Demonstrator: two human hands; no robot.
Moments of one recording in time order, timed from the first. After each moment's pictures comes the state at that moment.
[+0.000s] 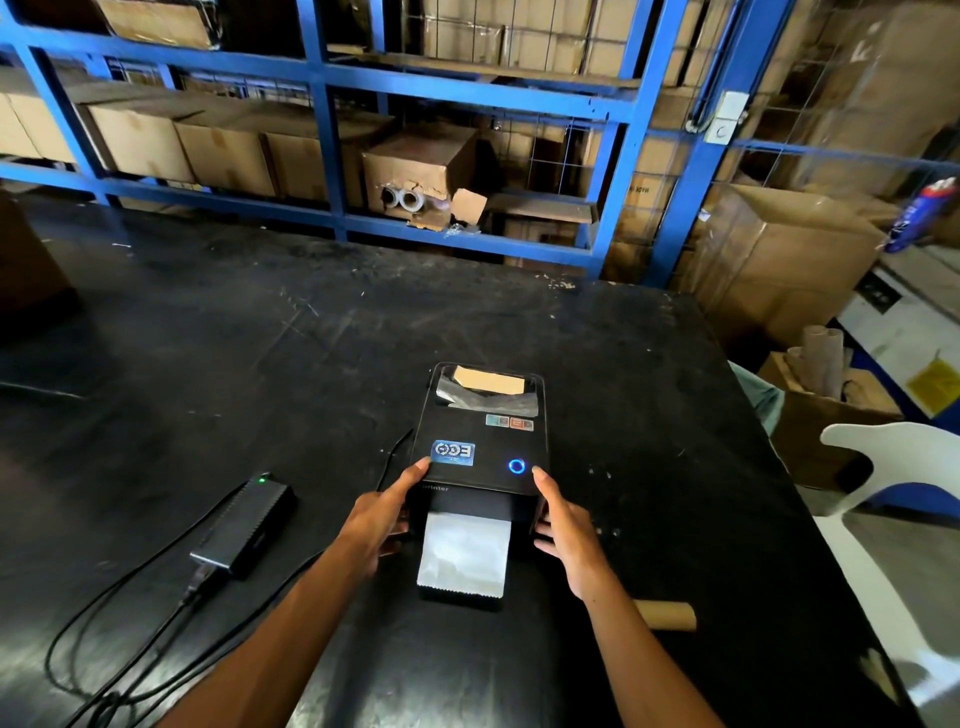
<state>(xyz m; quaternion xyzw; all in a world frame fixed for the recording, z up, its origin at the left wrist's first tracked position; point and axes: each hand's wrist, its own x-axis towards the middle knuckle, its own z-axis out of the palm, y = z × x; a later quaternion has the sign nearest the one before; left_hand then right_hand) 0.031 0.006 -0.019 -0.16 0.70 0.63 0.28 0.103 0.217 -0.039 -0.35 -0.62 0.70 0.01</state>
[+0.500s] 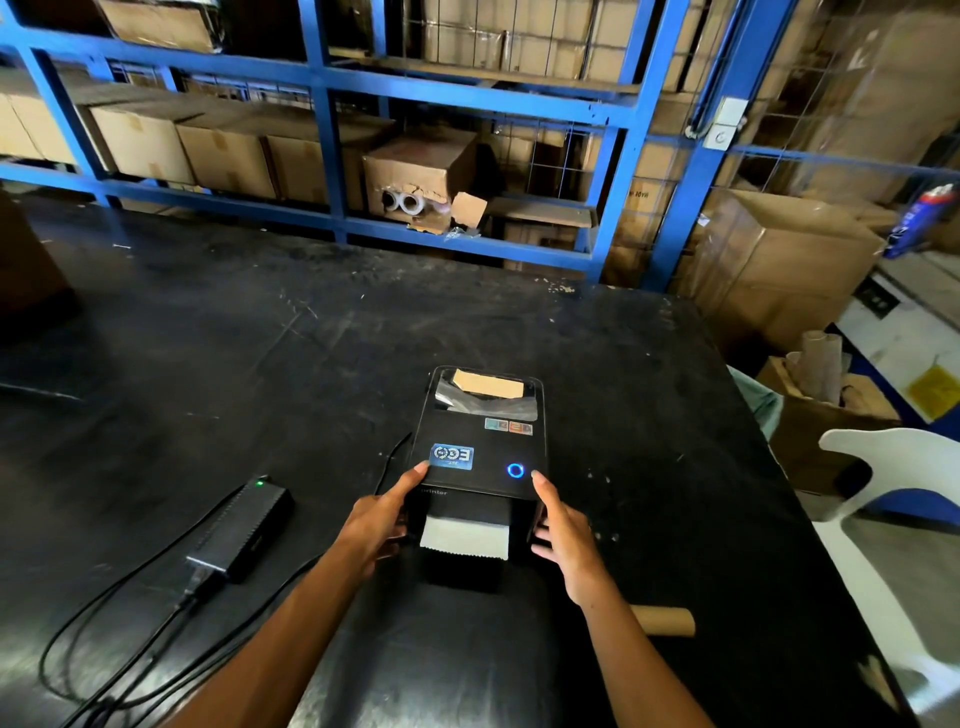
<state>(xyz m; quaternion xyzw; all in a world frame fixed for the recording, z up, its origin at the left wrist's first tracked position) 0.027 0.004 -0.028 -0.14 0.71 0.63 0.28 0.104 0.217 -0.037 -0.36 -0.62 0.70 0.01</state>
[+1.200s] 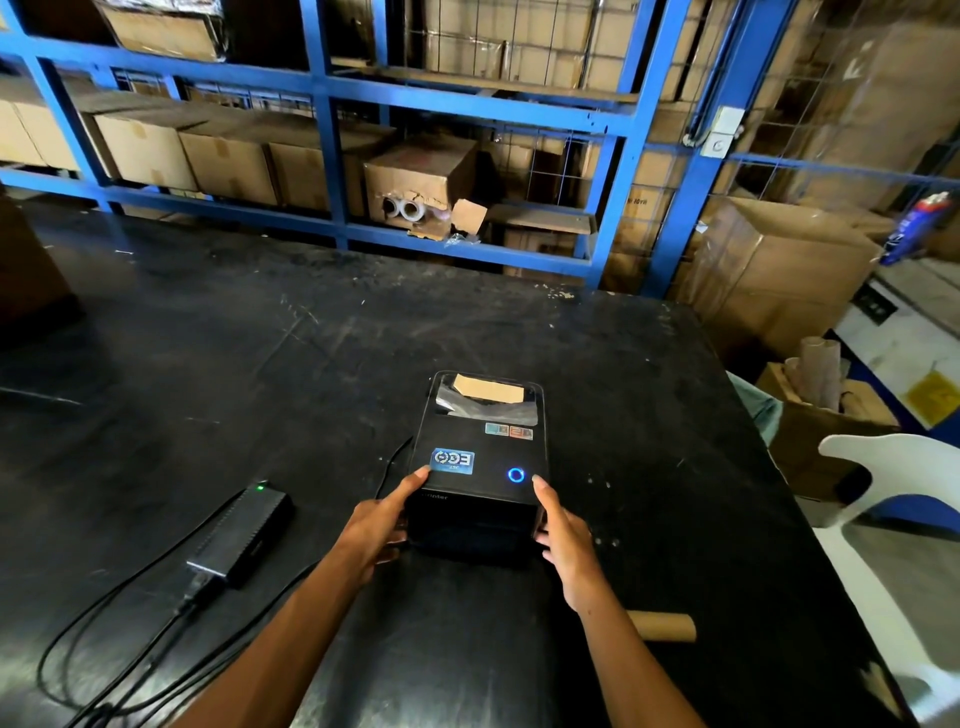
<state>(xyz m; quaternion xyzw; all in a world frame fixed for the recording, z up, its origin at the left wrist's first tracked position) 0.024 0.004 -0.031 -0.14 0.70 0.63 0.29 0.104 0.214 -0.039 -0.36 -0.64 0.68 0.02</state>
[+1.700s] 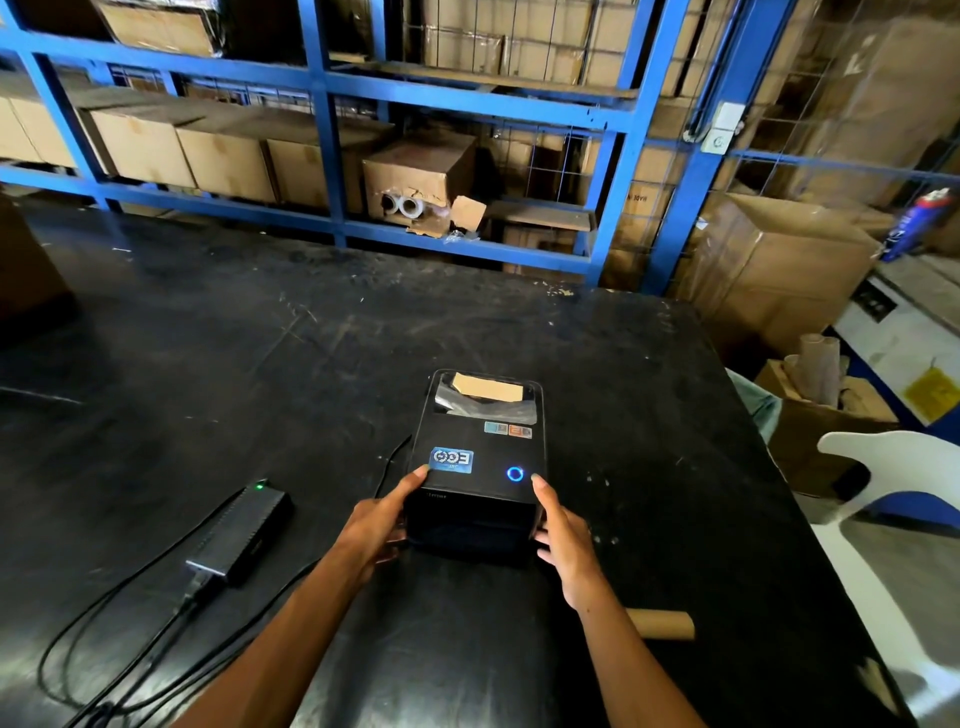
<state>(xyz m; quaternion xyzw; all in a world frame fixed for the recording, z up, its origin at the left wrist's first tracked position) 0.023 0.004 -0.030 -0.15 0.70 0.64 0.28 0.104 0.213 -0.038 -0.37 -0.63 0.68 0.02</state>
